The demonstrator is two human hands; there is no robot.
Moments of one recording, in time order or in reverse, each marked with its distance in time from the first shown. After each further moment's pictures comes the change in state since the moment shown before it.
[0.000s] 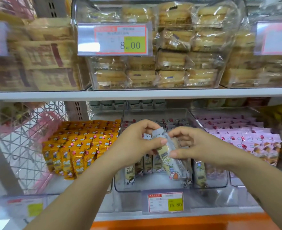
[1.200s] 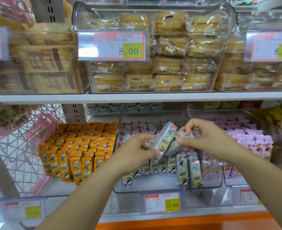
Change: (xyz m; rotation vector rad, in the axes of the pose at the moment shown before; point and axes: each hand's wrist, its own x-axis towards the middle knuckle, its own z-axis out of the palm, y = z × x) left_hand -0.004 -0.008 0.008 0.147 -0.084 -0.222; right_hand -0.006 0.001 -0.020 -0.097 0.268 -0.011
